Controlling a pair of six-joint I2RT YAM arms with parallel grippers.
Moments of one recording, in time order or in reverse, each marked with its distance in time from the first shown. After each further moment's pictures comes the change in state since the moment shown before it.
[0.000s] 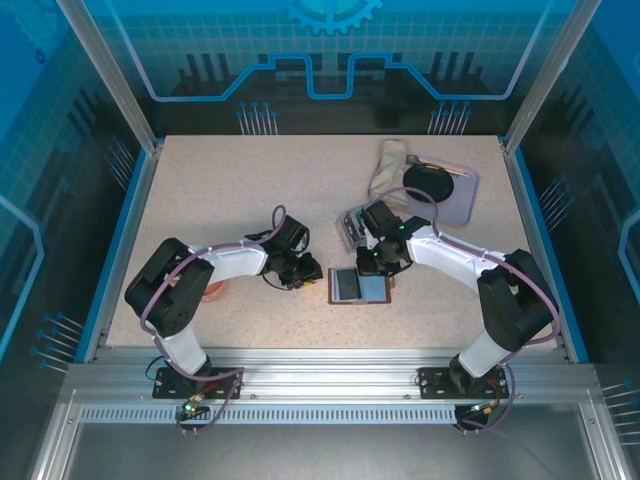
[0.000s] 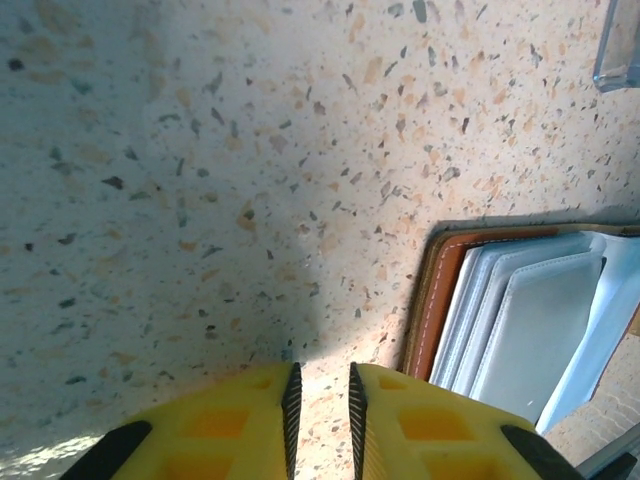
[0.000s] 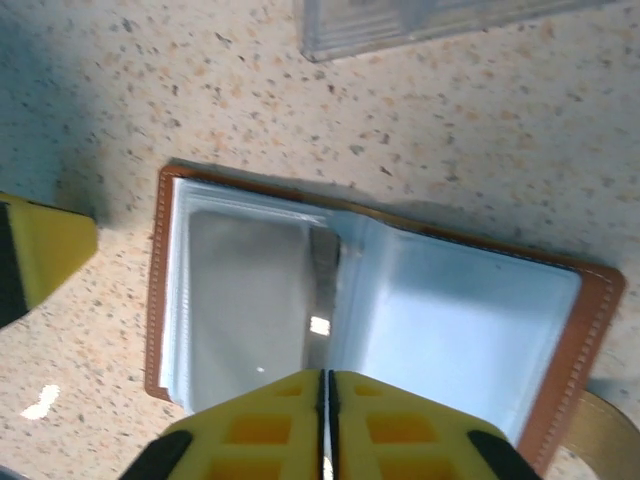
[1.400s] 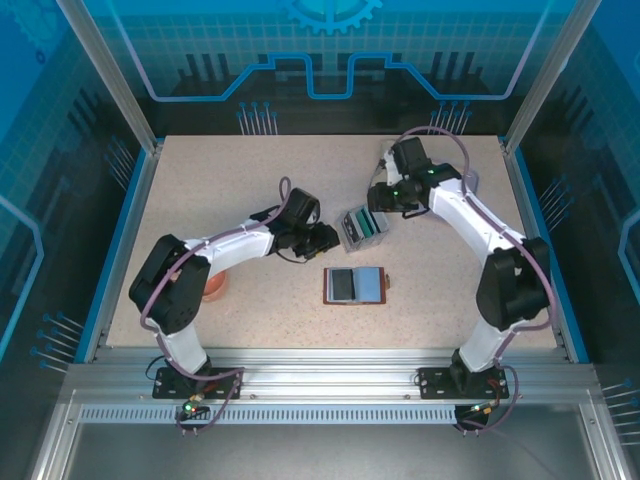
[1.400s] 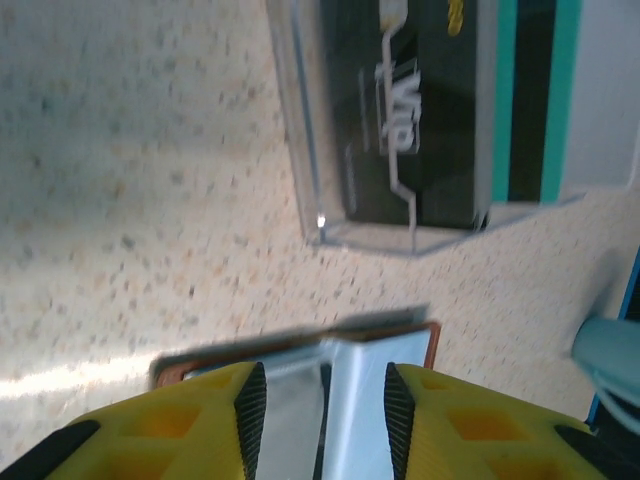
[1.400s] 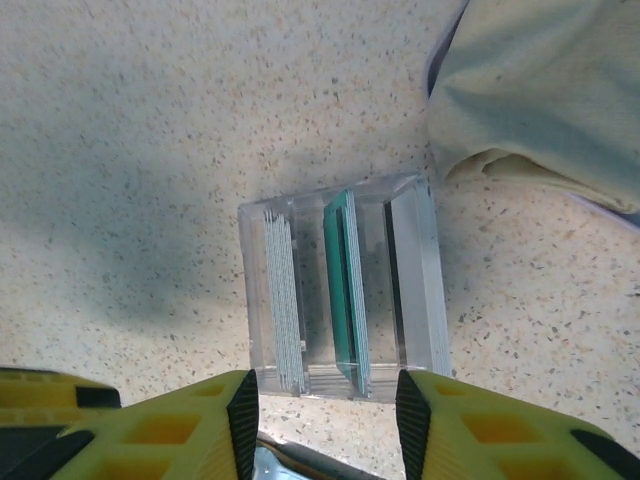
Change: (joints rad) left arm 0.010 0.043 0.261 -0.030 -0.060 -0.035; right arm -0.241 0.138 0.452 -0.103 0.016 -0.227
